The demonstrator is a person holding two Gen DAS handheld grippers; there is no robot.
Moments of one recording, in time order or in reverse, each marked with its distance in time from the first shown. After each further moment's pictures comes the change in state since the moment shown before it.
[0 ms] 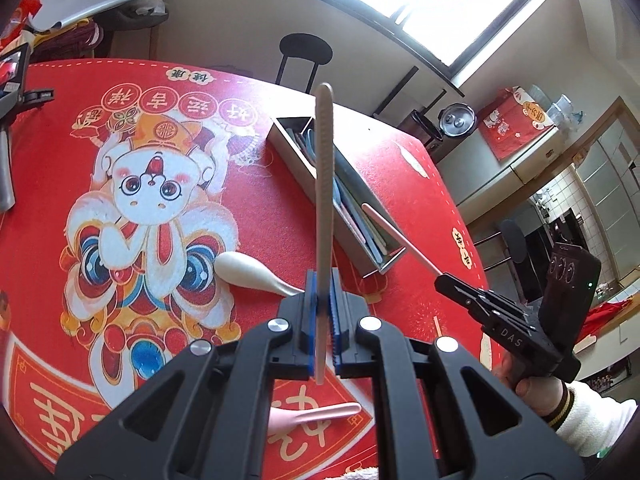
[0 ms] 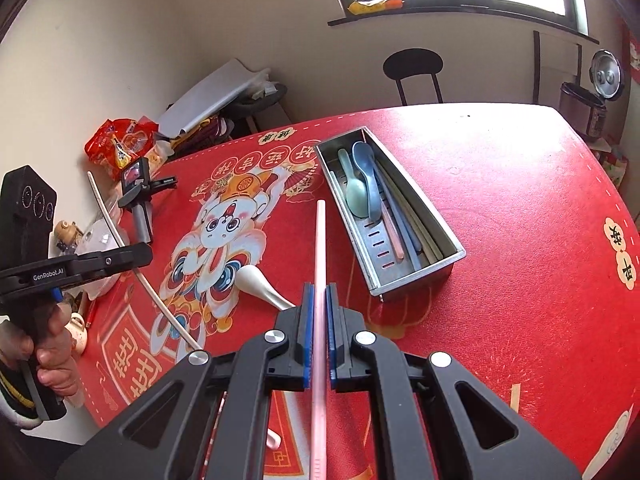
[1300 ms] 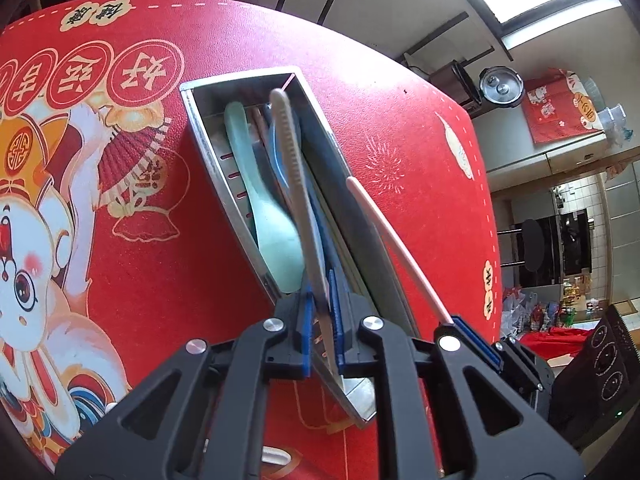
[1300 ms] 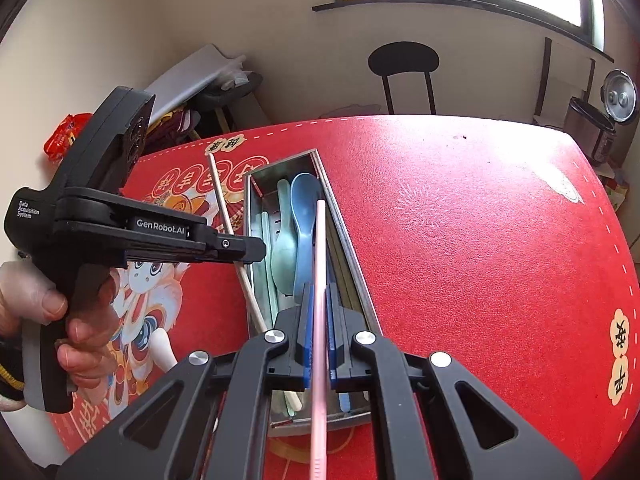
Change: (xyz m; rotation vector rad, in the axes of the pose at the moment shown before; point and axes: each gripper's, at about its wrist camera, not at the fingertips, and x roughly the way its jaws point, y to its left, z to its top) left arm 0.230 -0.019 0.128 -0.138 0.324 0.038; right arm 0.095 -0.064 0.089 -0.055 0.064 -0.067
